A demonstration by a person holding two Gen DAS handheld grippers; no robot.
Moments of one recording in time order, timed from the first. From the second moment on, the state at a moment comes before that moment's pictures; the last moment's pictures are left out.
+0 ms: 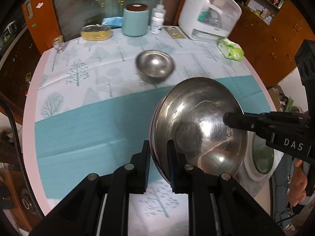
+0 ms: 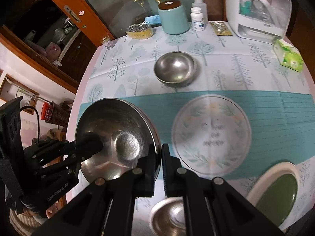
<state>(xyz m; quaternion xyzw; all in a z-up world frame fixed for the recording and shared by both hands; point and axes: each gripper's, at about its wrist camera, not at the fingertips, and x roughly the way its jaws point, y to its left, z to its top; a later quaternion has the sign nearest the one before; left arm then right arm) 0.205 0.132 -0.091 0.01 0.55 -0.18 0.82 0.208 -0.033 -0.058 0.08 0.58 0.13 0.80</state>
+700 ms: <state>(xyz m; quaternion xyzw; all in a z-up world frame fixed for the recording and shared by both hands) 0.130 0.058 -0.124 0.00 0.58 -0.18 0.79 0.129 -0.109 -0.076 0.06 0.58 0.14 0.80</state>
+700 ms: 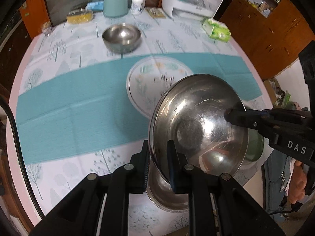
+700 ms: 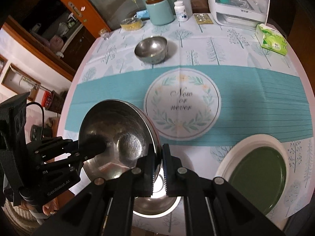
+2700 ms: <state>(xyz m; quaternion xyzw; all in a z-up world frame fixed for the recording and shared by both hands) 0.066 0.047 -0.140 0.00 0.59 -0.11 0.80 0.065 -0.126 -0.127 0.01 0.62 0.19 0.76</state>
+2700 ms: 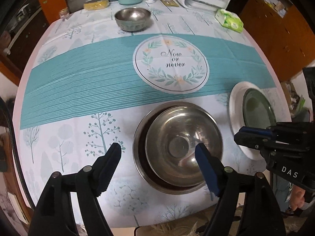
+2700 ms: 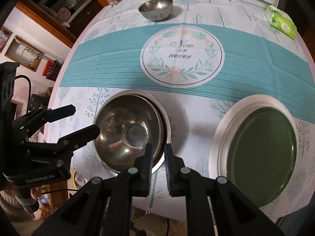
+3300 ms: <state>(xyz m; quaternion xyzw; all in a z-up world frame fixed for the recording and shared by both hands) 0.101 0.105 -0.015 0.00 0.48 -0.05 0.88 0.126 -0.129 -0.010 0.02 0.50 0.22 0.84</state>
